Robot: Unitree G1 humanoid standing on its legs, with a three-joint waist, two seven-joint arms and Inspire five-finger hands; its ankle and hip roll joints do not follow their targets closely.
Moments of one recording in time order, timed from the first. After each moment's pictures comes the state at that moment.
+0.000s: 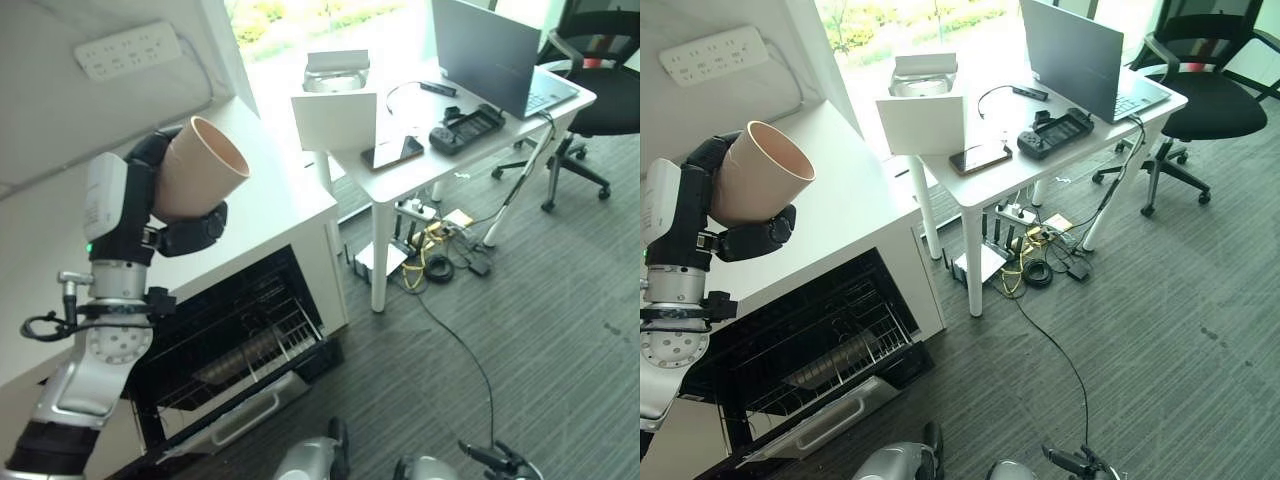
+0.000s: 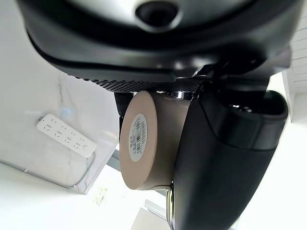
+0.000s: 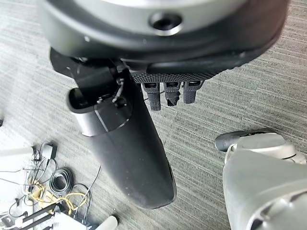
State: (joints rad) left arm -0.09 0.87 0.07 -0.11 0.16 -0.18 0.41; right arm 0.00 -0.29 -0.04 1.22 0.63 -0.10 0.00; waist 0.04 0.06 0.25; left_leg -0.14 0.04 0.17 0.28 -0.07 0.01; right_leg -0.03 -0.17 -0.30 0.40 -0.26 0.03
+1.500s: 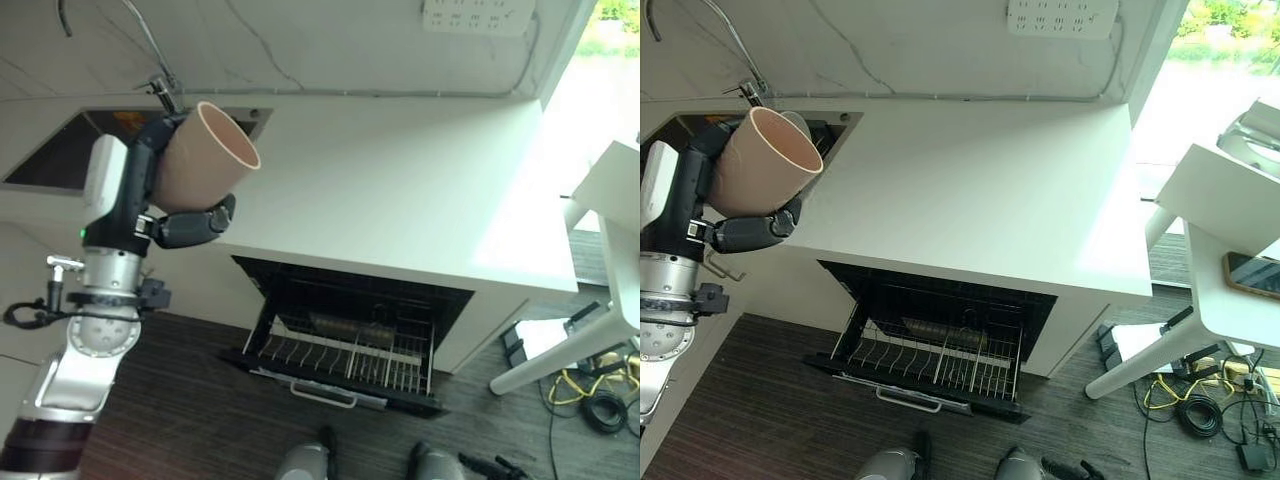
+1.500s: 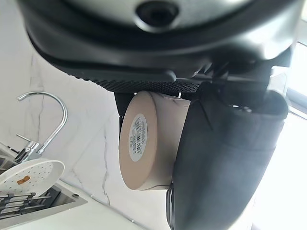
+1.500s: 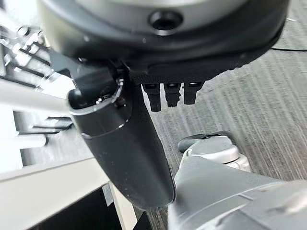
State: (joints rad) left arm -0.11 0.84 0.11 -0.15 0.08 -0.20 0.27; right arm 0.02 -0.28 -0.06 1.27 0.65 -0.08 -0.05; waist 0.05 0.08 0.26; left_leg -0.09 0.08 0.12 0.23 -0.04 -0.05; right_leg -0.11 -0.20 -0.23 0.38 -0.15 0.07
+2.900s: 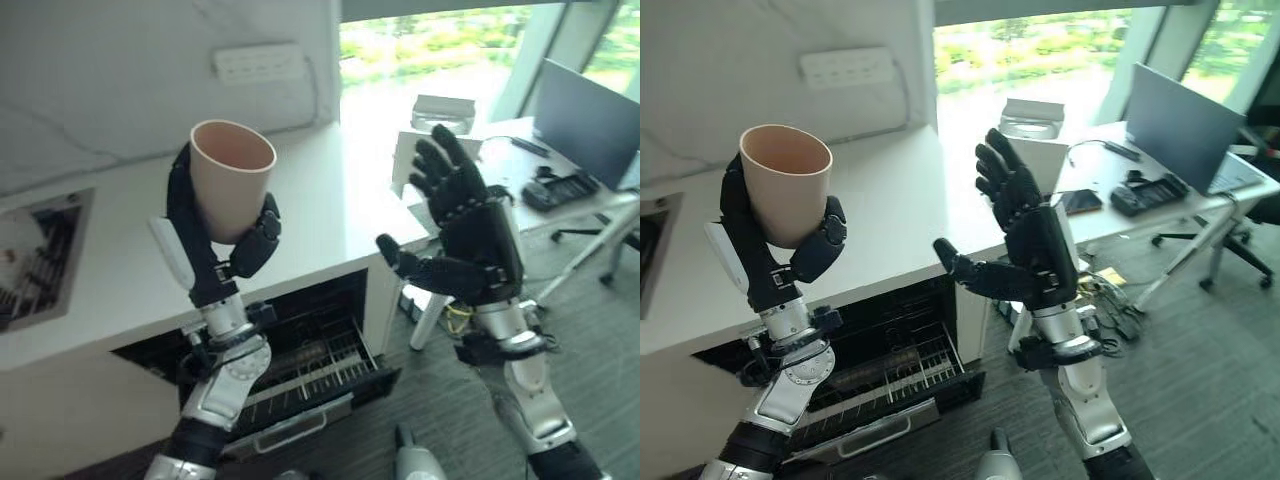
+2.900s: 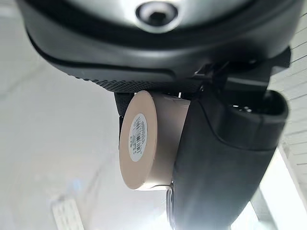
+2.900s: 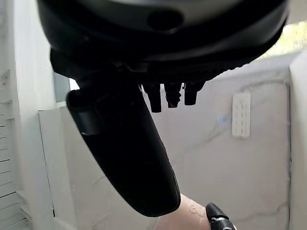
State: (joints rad) left arm -0.19 0.34 -0.17 0.04 0.42 -0.37 1.05; right arm -0.14 -0.44 0.30 -0.22 0.57 -0.44 0.05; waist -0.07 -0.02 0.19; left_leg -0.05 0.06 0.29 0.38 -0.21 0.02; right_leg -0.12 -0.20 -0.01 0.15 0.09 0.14
